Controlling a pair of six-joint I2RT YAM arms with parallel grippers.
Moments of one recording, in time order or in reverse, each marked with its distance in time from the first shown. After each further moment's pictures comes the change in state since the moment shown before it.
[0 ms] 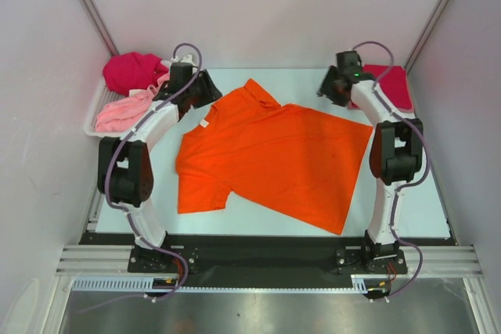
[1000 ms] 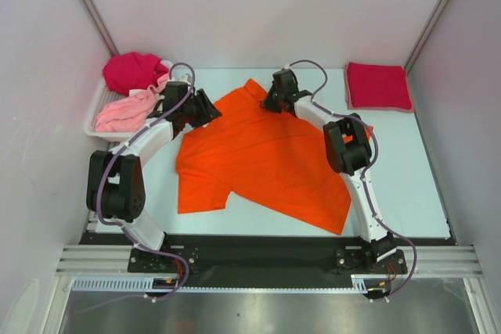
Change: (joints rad) left arm 0.031 -0.188 -0.308 0.024 0.096 -0.090; right arm 0.367 0.385 0.226 0.379 -0.132 0.327
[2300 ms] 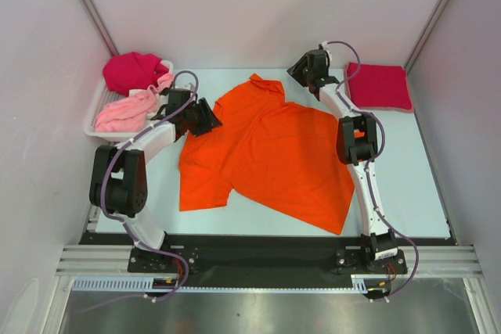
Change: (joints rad) left arm 0.003 0.043 -0.045 -0.010 0.008 0.011; right arm -0.214 0.232 0.388 0.083 0.014 0.004
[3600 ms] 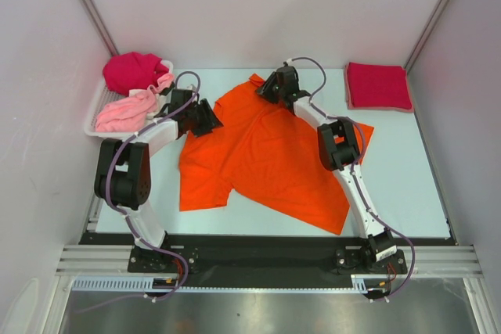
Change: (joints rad) left arm 0.006 0.076 0.034 0.001 0.005 0.003; right arm 0.162 0.064 -0.037 0.061 -0.100 0.056
